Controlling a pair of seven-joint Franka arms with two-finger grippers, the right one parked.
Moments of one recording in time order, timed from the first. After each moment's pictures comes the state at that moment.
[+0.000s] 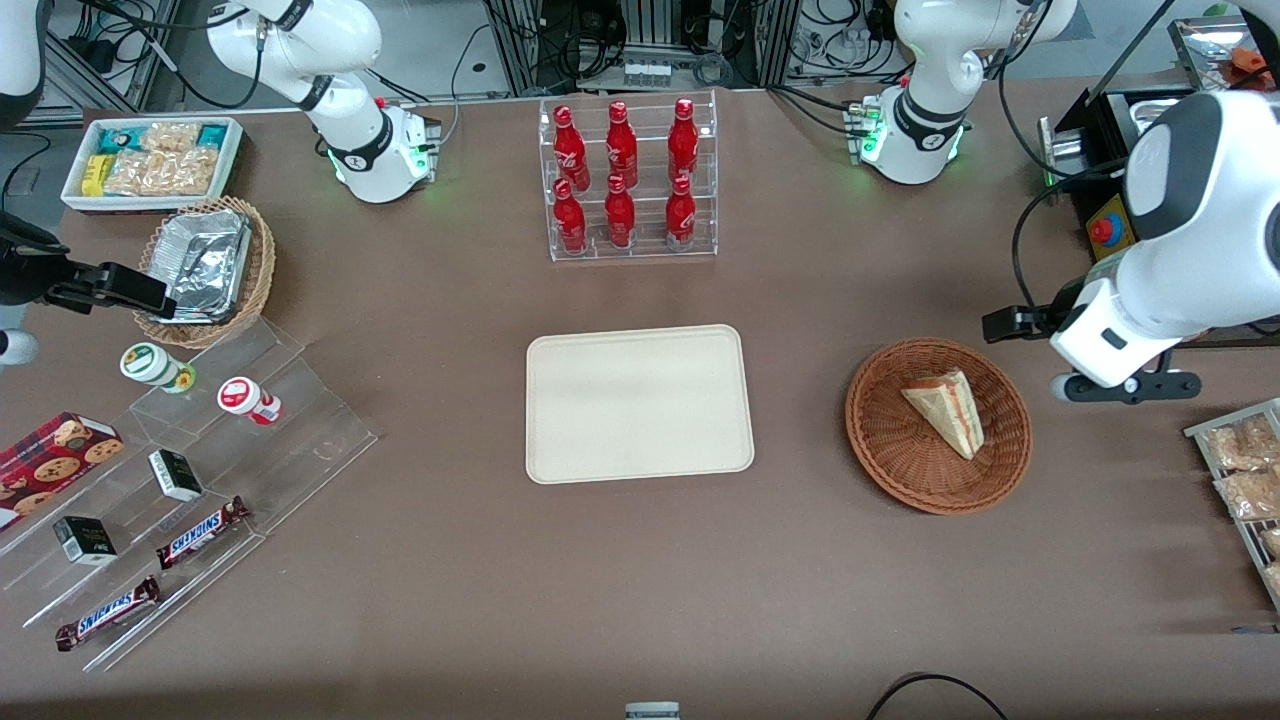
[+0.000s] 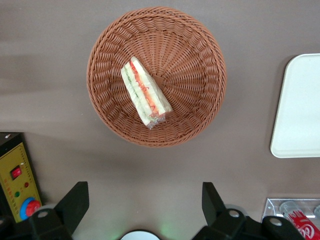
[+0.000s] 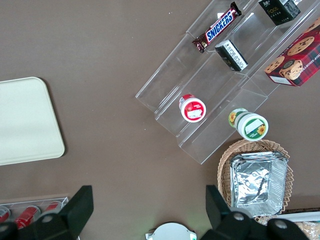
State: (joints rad) arm 0.00 0.16 -0.12 -1.66 0.01 1.59 -0.13
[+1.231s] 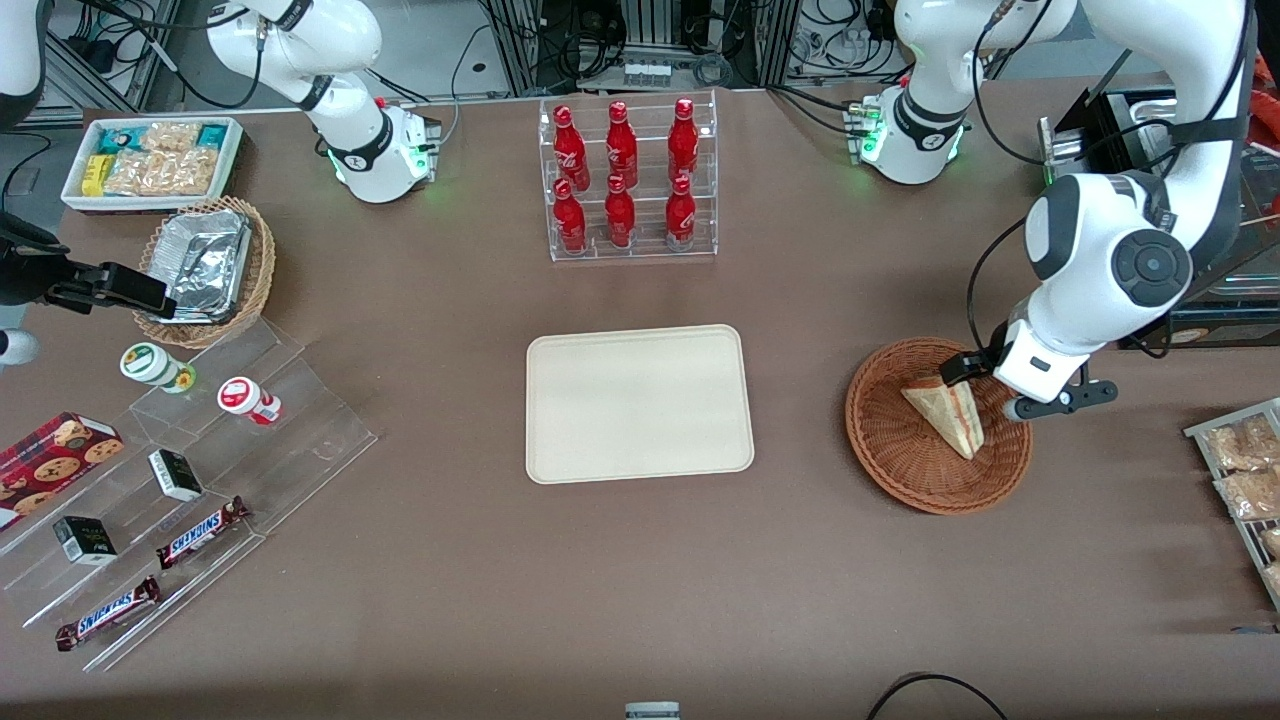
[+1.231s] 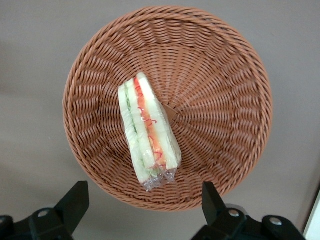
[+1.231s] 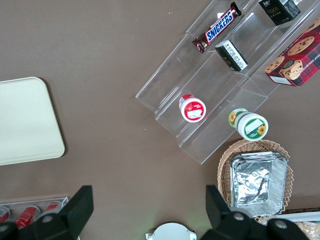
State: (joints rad) arm 0.01 0.10 -0.10 -2.17 0.02 2.21 -0.38
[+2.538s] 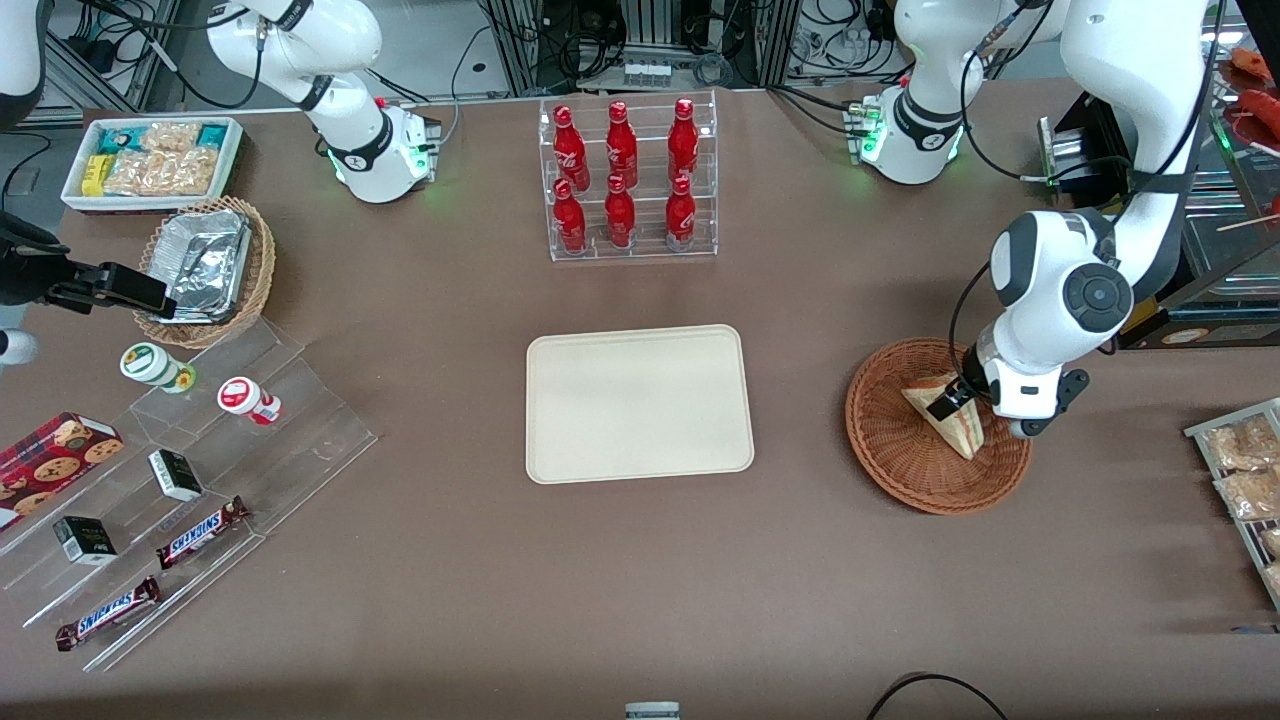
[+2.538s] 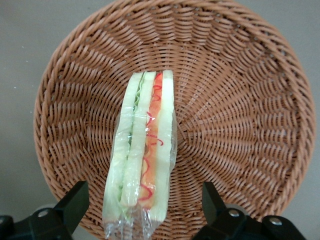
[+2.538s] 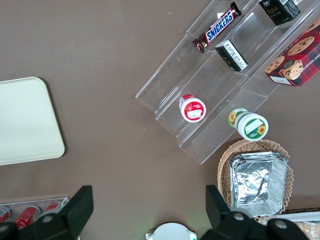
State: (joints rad) arm 0.01 0.23 -0.11 -2.21 0.01 2.38 -0.81
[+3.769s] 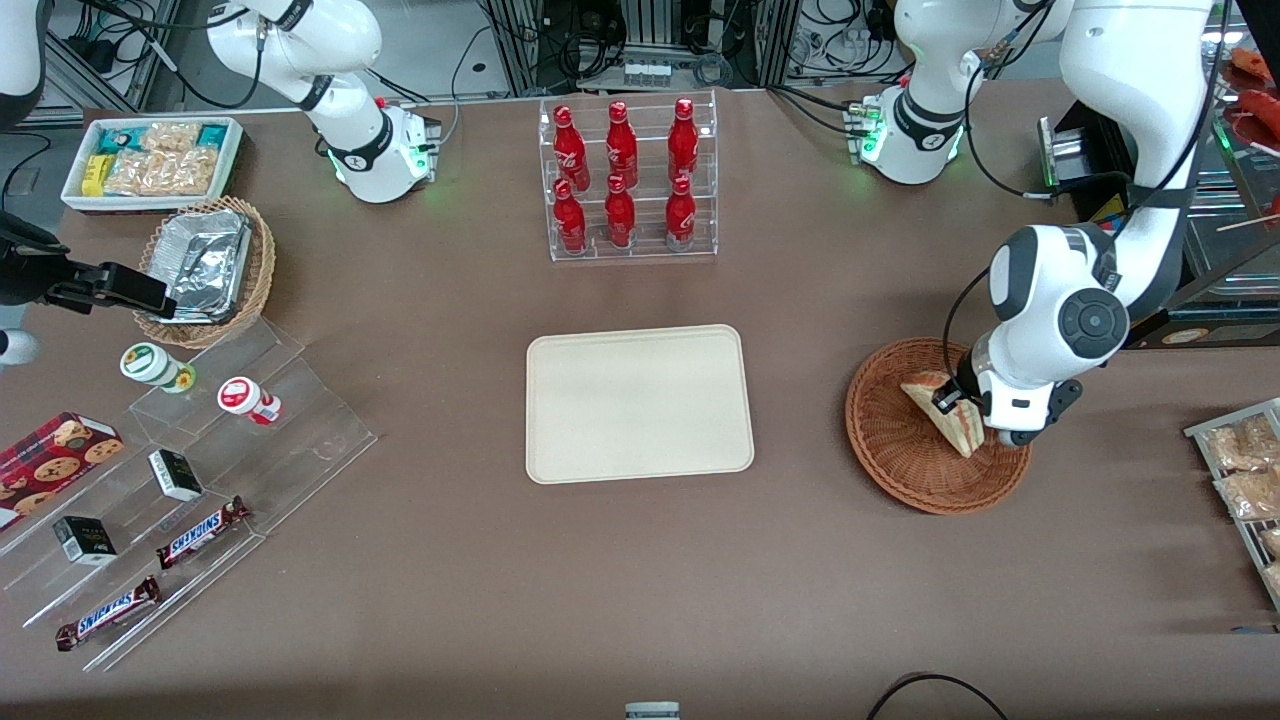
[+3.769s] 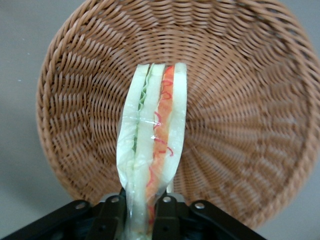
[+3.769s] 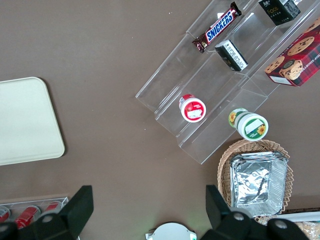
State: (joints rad) arm 0.00 0.26 -0.12 -2.08 0.02 2.18 -0.77
